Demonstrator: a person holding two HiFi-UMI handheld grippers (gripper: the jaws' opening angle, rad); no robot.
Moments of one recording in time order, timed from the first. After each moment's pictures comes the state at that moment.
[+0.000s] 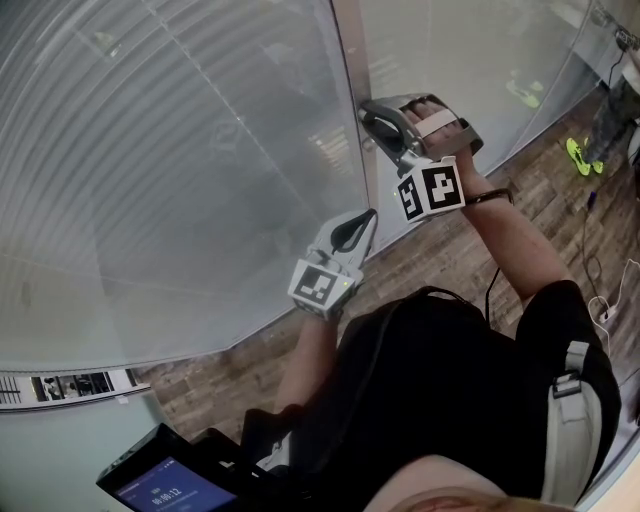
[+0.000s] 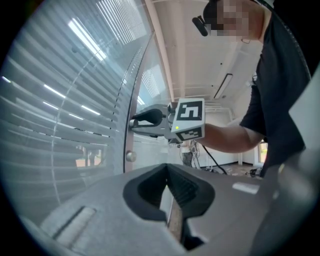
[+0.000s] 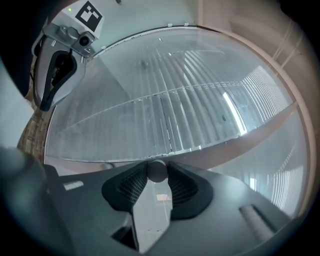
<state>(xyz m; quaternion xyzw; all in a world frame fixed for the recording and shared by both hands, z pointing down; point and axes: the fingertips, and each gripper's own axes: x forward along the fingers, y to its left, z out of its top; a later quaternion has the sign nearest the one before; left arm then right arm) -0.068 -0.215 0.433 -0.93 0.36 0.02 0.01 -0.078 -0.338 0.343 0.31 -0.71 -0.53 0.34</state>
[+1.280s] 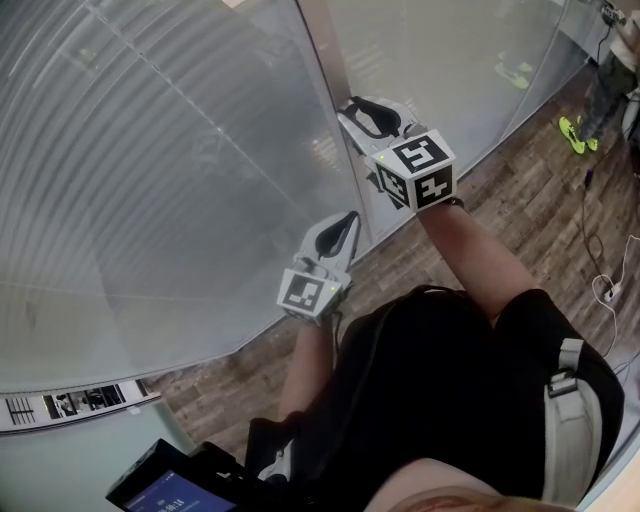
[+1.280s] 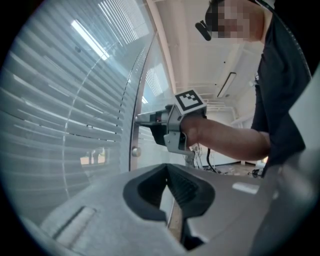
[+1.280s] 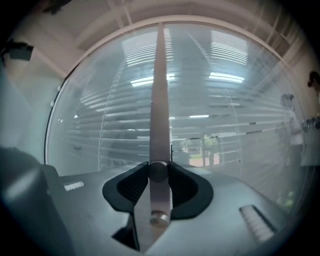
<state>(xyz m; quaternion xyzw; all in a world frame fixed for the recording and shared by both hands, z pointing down) -0.084 -0.207 0.435 -0.93 0.37 0.00 -0.02 -0.067 -0.353 0.333 0.43 -0.90 0.02 0.00</state>
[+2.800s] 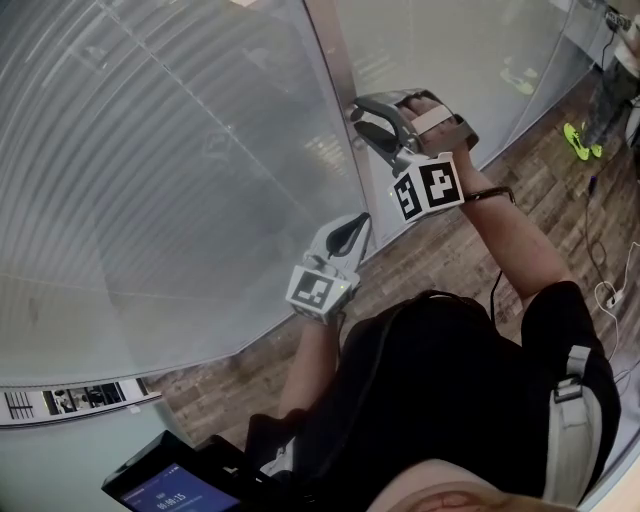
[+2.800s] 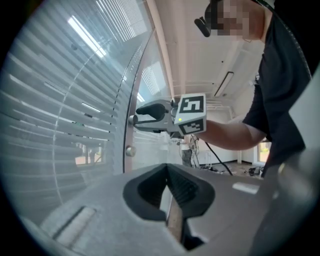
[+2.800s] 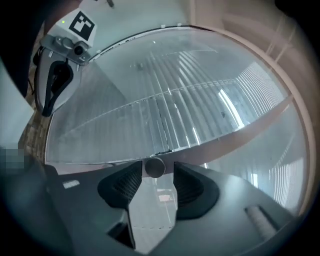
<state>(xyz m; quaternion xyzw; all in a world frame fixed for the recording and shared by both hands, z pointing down) -0.075 -0.211 0.442 -0.93 0.36 0.00 -0.01 -0.076 -0.333 0.337 0.32 -0.73 -0.52 0.33</state>
